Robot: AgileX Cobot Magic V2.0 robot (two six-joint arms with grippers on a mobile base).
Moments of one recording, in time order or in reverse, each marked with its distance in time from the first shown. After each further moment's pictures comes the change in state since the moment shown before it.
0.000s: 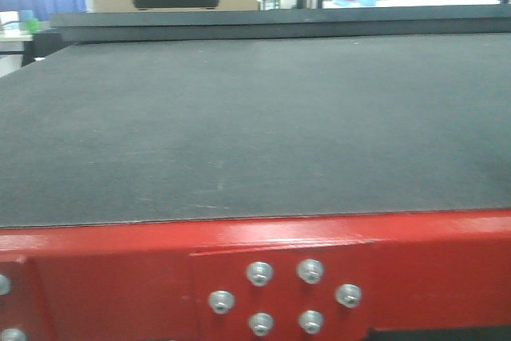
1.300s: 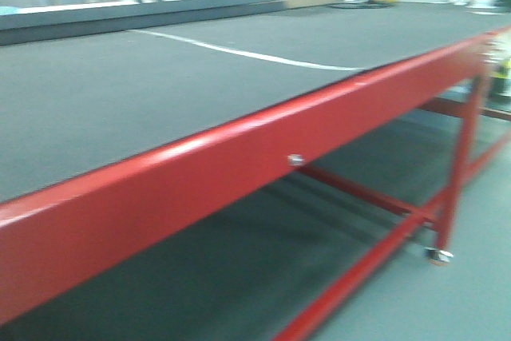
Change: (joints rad) left arm 0.000 0.000 0.000 0.001 0.000 0.000; right arm 0.000 0.000 0.000 0.000 0.000 -0.003
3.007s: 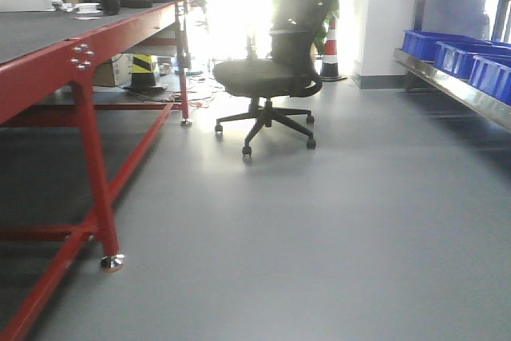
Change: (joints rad) left arm 0.000 0.000 0.000 0.000 0.000 0.000; right arm 0.000 0.000 0.000 0.000 0.000 -0.002
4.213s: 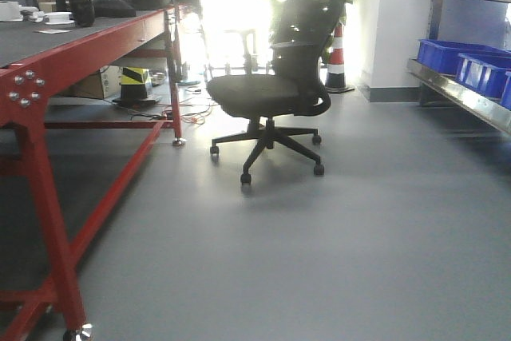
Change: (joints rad) left arm 0.000 0.000 0.001 0.000 0.002 0.000; right arm 0.000 -0.002 0.000 0.000 0.002 0.000
